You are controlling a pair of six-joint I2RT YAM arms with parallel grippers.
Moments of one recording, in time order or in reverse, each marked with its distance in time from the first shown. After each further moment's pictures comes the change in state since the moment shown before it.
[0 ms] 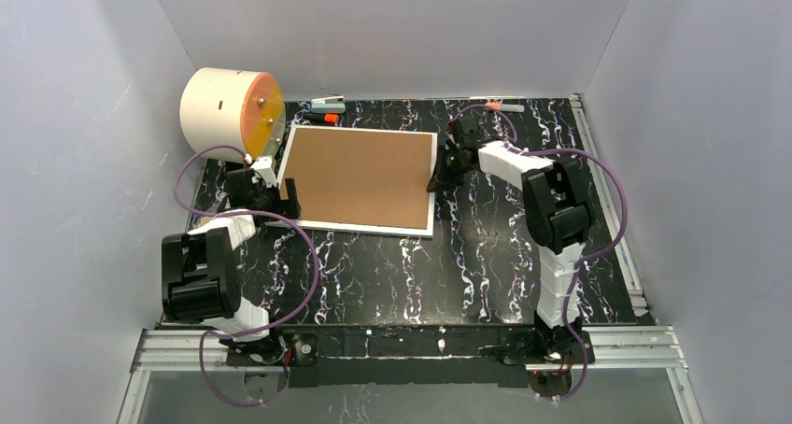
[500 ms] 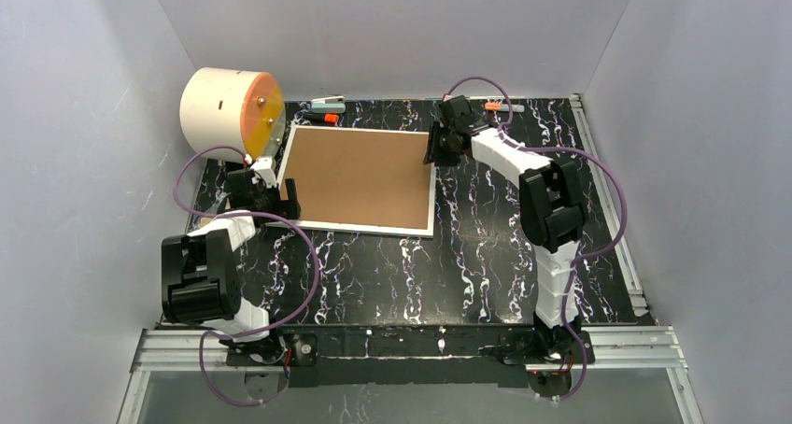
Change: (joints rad) left arm 0.000 -0.011 -0.007 -0.001 -0.004 0.001; right arm 0.047 0.013 0.169 -0.048 0.255 -0.060
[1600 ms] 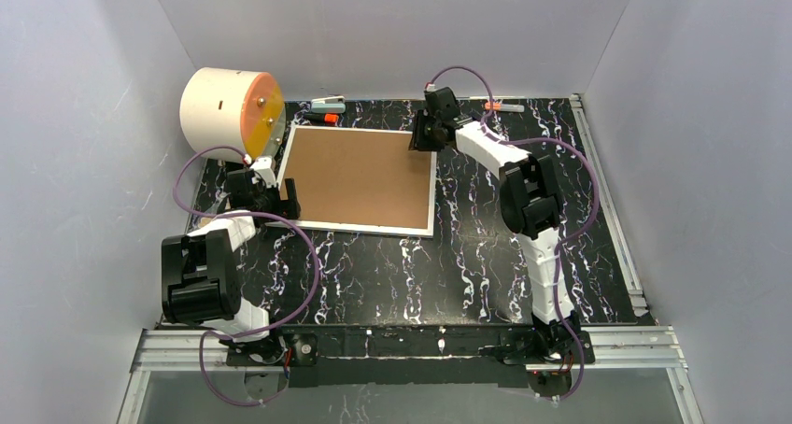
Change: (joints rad) left arm 0.000 -0.001 0.000 0.002 -0.001 -0.006; right arm 0.013 0.229 0.288 0.072 -0.007 -0.067
